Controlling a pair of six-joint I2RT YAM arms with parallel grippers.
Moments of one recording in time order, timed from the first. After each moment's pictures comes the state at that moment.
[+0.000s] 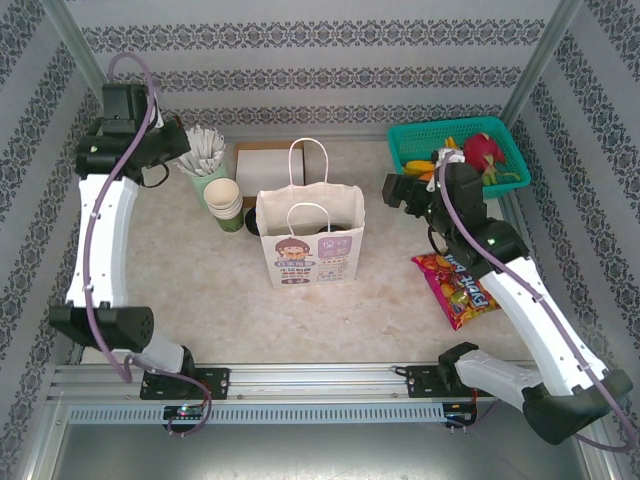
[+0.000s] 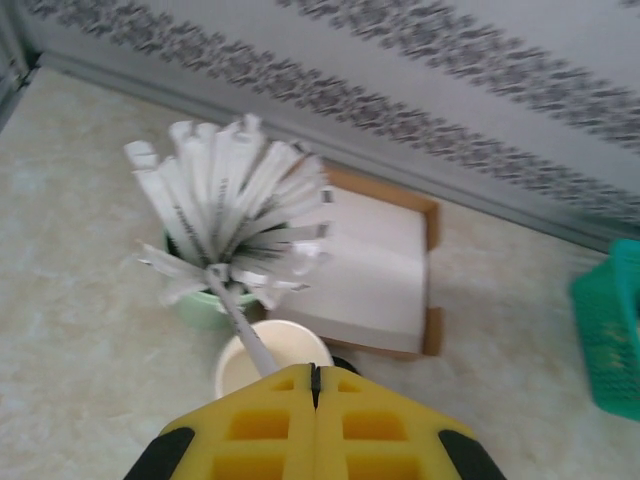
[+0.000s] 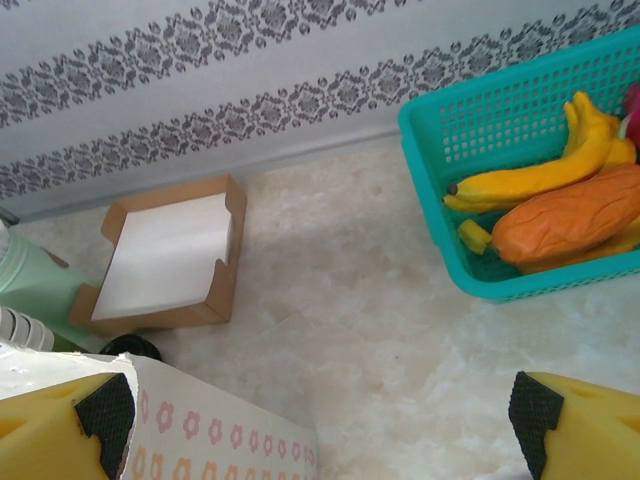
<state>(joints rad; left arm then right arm) 0.02 1.51 1.95 -1.08 0.11 -0.36 0.41 1.07 1.23 -0.65 0.18 0.47</state>
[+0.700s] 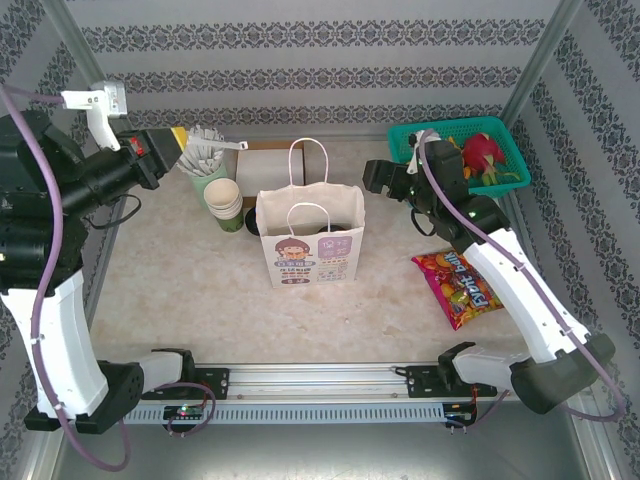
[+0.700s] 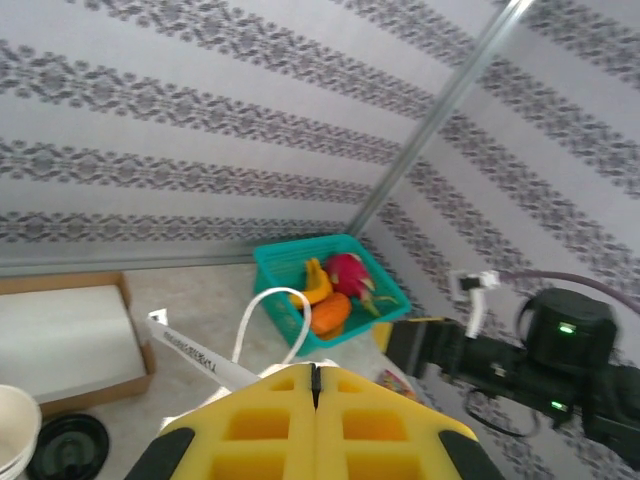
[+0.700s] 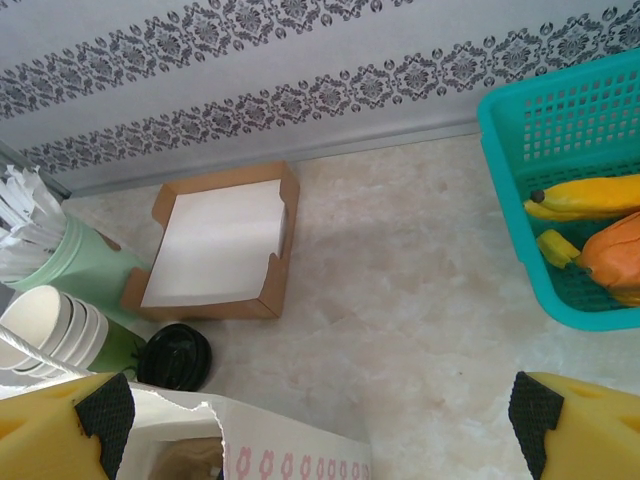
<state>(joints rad) 0.01 1.22 2.17 -1.12 0.64 -0.39 0.44 1.23 1.35 -0.63 0.09 0.47</state>
